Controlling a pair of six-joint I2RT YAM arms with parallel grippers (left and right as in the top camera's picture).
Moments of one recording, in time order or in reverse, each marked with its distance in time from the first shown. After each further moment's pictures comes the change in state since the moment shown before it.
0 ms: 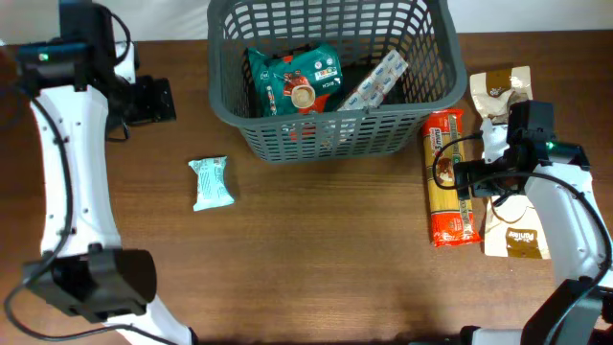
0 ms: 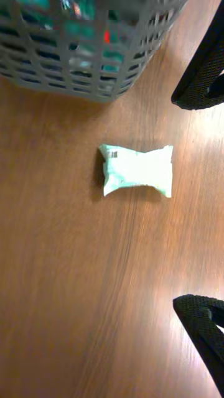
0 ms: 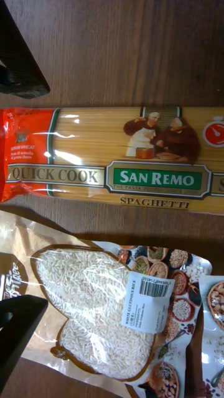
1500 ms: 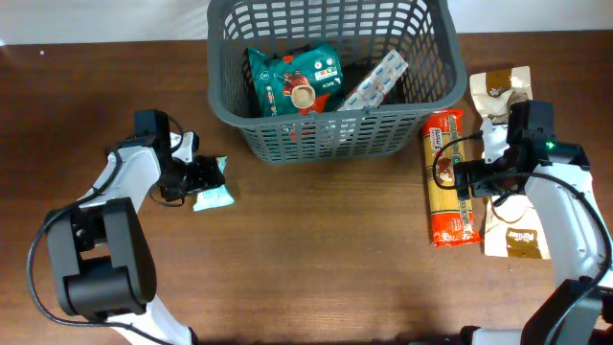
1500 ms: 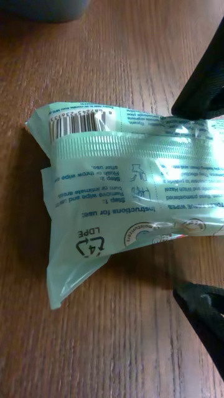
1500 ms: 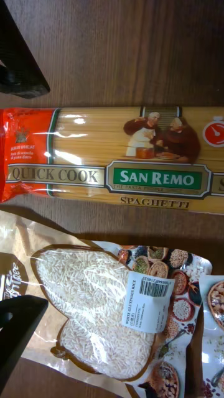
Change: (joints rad) left arm 0.003 0.003 -0.904 0.760 0.262 0.035; right arm 0.000 0.000 0.000 0.000 0.000 0.000
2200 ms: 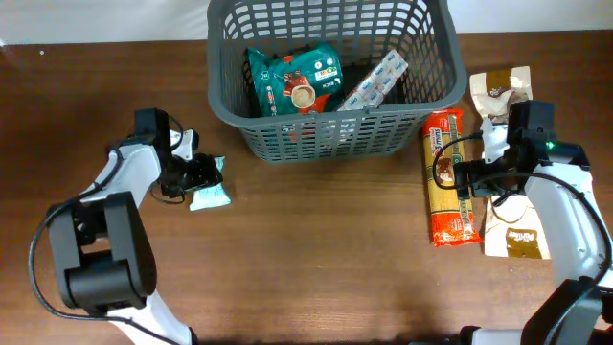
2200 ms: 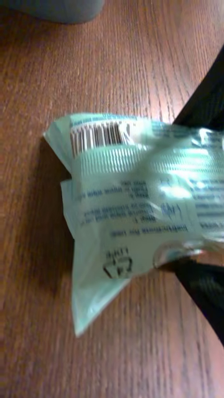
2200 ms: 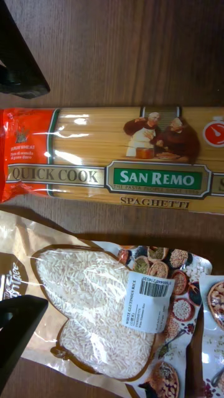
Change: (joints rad) left arm 0.000 0.040 0.016 0.029 0.018 -0.002; right arm 0.000 0.000 0.000 0.000 0.000 0.000
